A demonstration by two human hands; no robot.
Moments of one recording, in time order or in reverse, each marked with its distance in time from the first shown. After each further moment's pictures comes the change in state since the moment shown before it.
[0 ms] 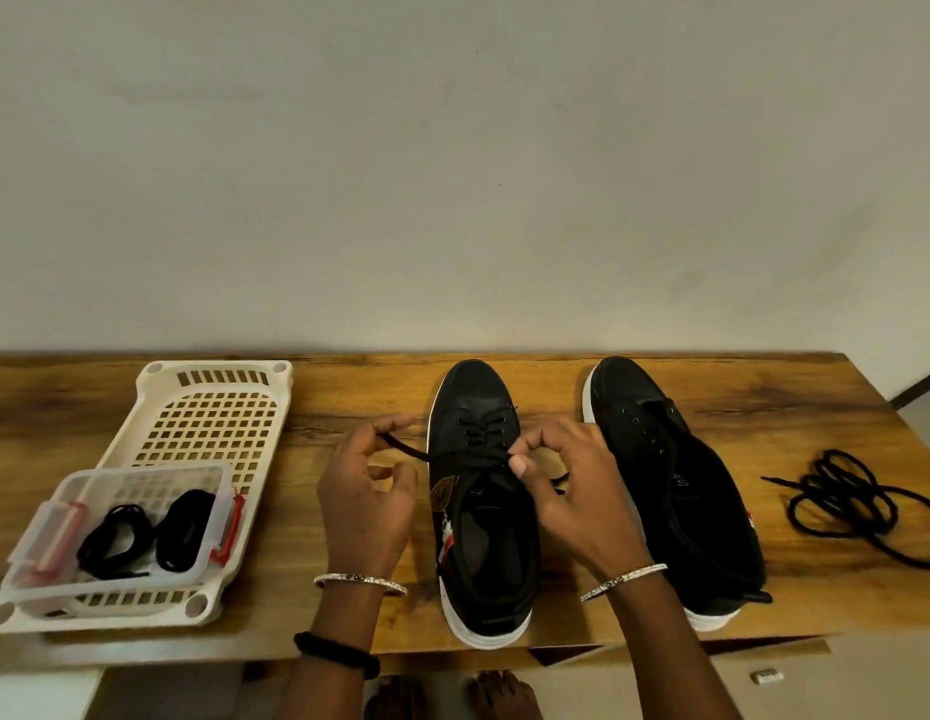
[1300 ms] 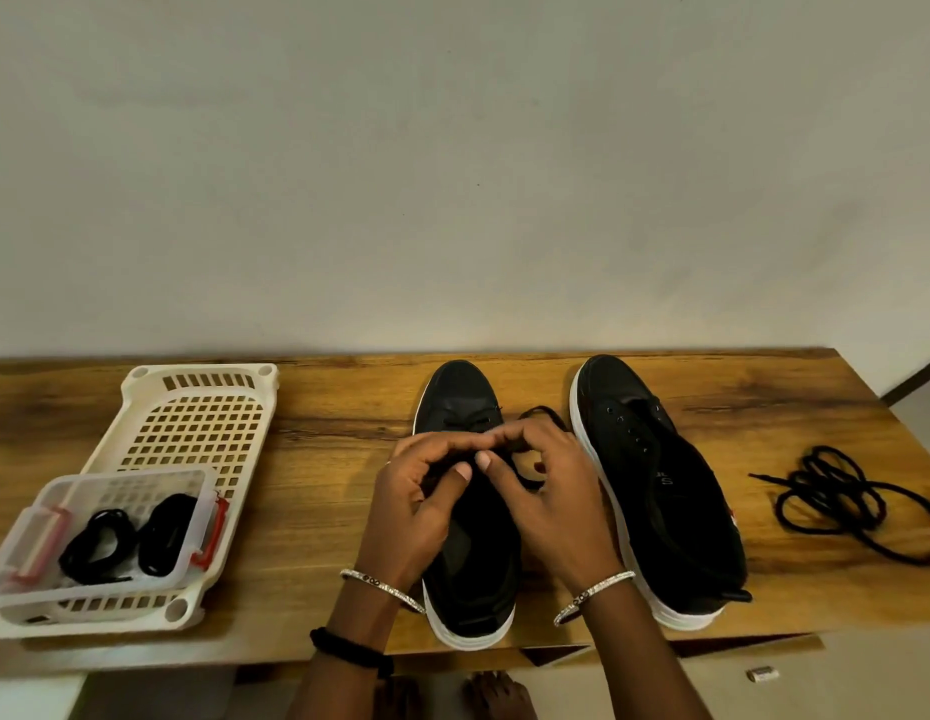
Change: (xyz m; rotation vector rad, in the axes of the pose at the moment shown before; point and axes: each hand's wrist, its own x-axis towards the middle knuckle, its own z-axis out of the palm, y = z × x) left_hand -0.012 0.013 0.026 -0.242 -0.409 0.047; right_hand -0.003 -0.004 0.007 0.085 0.055 -0.002
